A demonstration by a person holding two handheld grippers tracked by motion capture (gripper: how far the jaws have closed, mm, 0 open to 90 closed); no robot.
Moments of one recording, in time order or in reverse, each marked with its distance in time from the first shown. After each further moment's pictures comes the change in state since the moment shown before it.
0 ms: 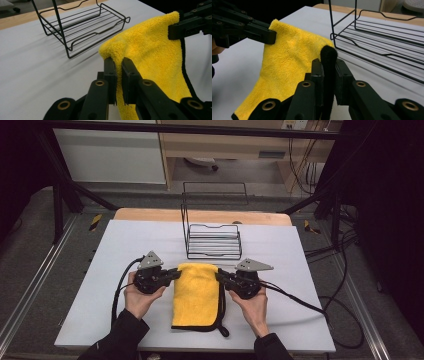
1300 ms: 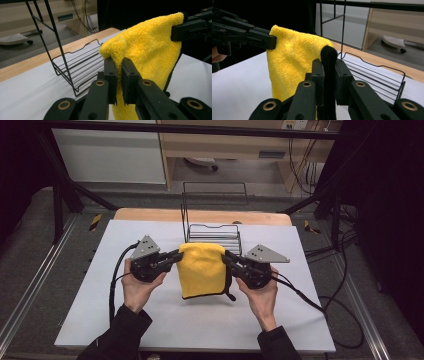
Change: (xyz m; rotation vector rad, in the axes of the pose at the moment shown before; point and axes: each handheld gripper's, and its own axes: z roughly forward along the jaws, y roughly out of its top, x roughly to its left) left arm -0.014 0.050 -0.025 -0.181 0.034 0.074; right arm 0.012 0.052 -0.041 -0.173 -0.079 -0.119
